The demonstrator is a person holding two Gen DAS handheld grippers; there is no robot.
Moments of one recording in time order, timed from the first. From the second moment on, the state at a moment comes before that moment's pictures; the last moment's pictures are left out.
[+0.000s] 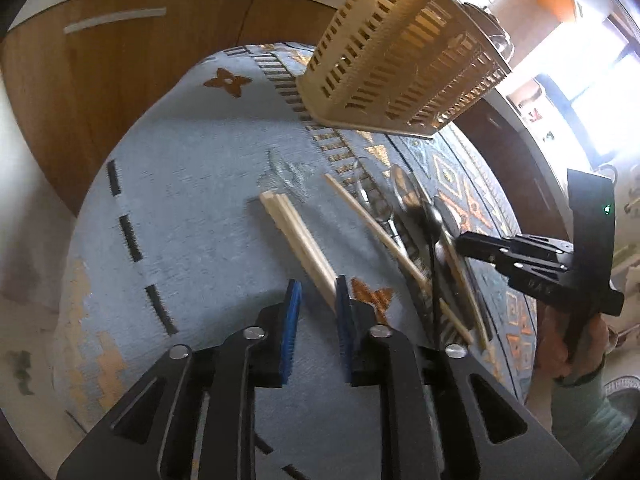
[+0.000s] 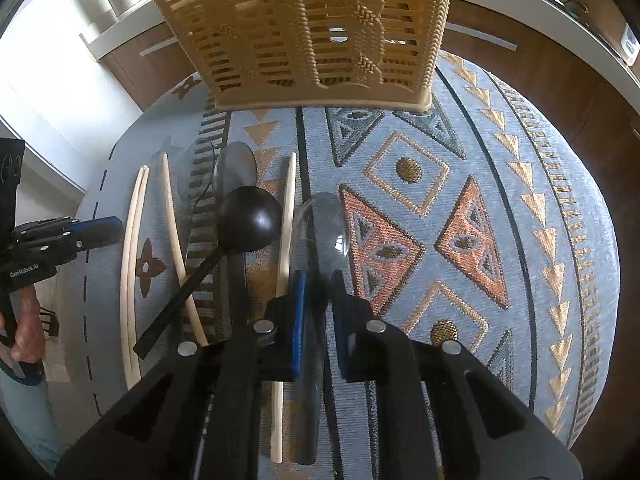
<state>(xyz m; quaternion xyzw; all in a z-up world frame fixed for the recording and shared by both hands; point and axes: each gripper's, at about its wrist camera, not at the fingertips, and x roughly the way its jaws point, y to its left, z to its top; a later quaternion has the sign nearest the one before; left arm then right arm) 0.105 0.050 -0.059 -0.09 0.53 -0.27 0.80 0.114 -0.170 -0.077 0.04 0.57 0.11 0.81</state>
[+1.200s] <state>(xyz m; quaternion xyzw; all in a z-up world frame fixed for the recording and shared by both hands) 0.089 0.067 -0.058 -0.10 0.51 -0.21 0.83 0.097 -0.185 -0.069 0.05 0.53 0.11 0.84</state>
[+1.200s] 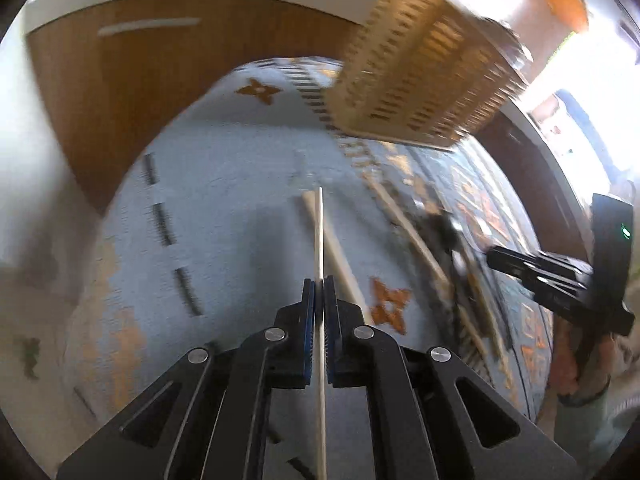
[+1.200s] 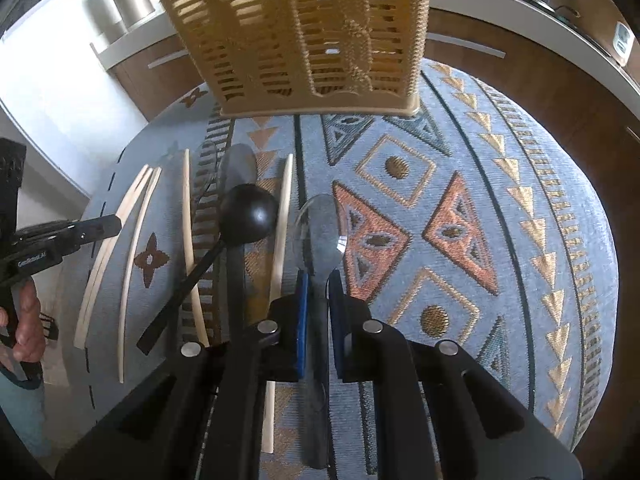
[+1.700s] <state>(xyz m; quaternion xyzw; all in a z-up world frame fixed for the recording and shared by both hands) 0.098 0.040 -0.048 0.06 0.52 -0.15 0.84 0.097 -0.223 -0.068 0.12 0.56 0.11 0.81</state>
